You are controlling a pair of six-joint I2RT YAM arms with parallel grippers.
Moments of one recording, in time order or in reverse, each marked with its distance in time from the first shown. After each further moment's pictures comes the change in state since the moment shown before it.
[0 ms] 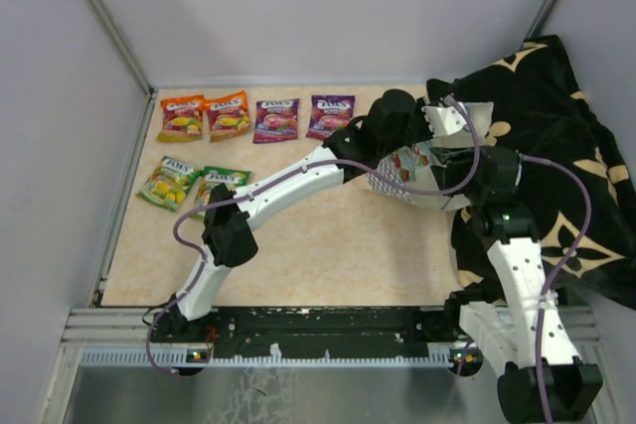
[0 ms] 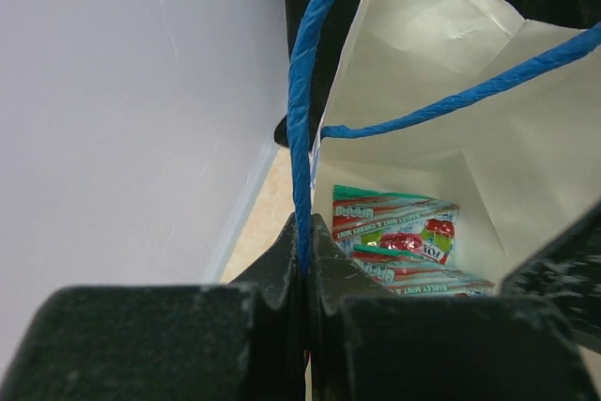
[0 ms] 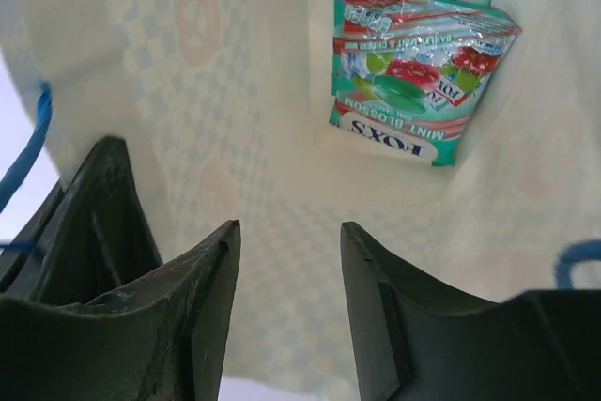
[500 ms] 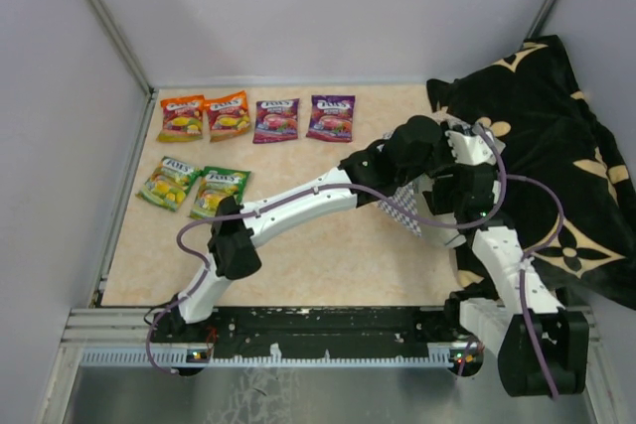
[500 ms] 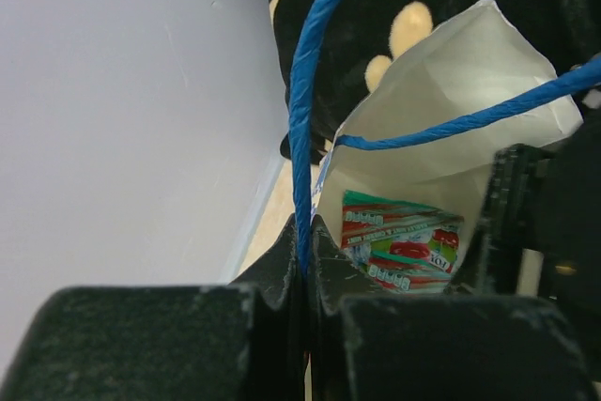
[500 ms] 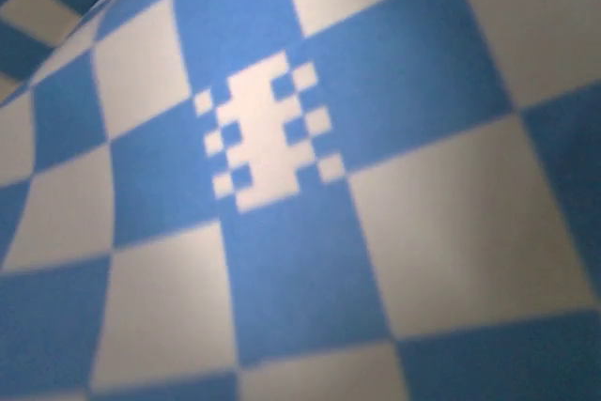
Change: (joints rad) left arm -0.132 0.000 0.022 -0.004 -0.160 0.068; right arm -0.004 0.164 -0.231 0.228 0.014 0.008
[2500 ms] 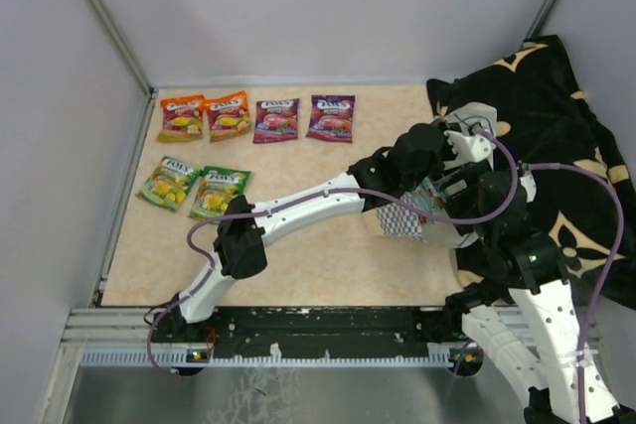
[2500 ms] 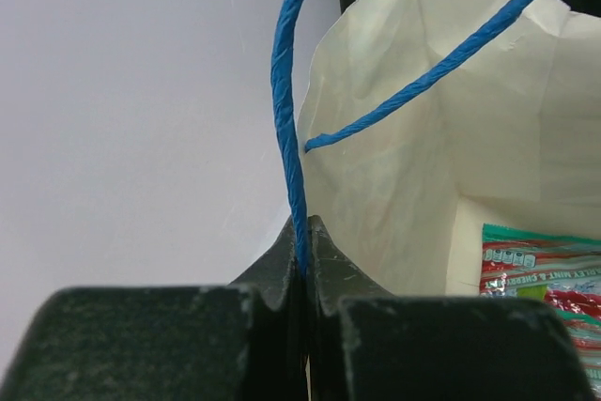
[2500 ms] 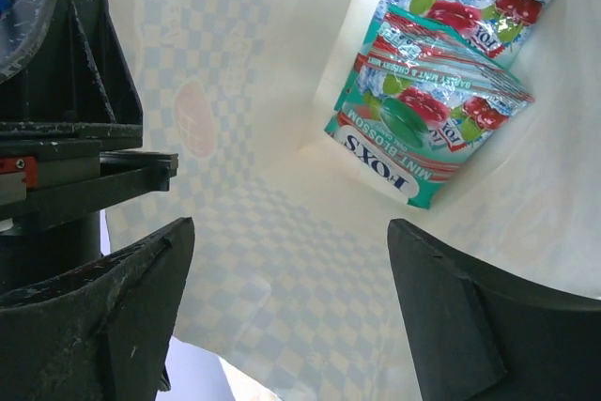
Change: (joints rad) left arm -0.010 0.046 -0.040 0.151 -0.207 0.078; right arm 0.262 -0.322 0.387 -0.630 0.240 -0.246
